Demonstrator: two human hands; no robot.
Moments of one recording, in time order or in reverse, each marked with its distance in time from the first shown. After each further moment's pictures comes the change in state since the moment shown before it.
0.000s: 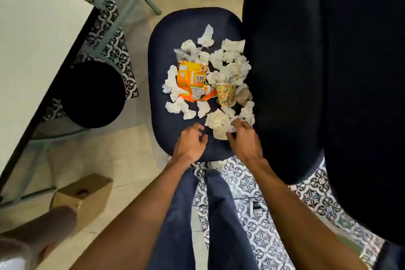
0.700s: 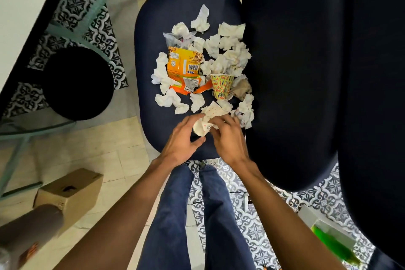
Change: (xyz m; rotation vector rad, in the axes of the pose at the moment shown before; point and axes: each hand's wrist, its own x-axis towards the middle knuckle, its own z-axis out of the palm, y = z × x) left_hand 0.019 -0.023 0.013 -0.144 -0.077 0.234; right_hand 0.009 -0.012 0.031 0.141 0.092 -0.195
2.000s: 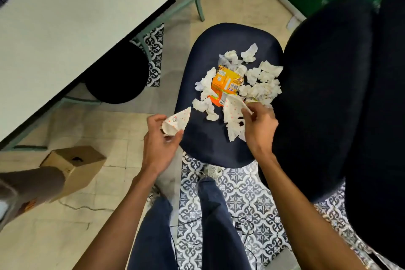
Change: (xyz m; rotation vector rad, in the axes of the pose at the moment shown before) left_hand -0.142 -0.002 -0.102 -0.437 0.689 -0.274; right_hand 0.026 -0.089 -0.064 0.103 0.324 -0.063
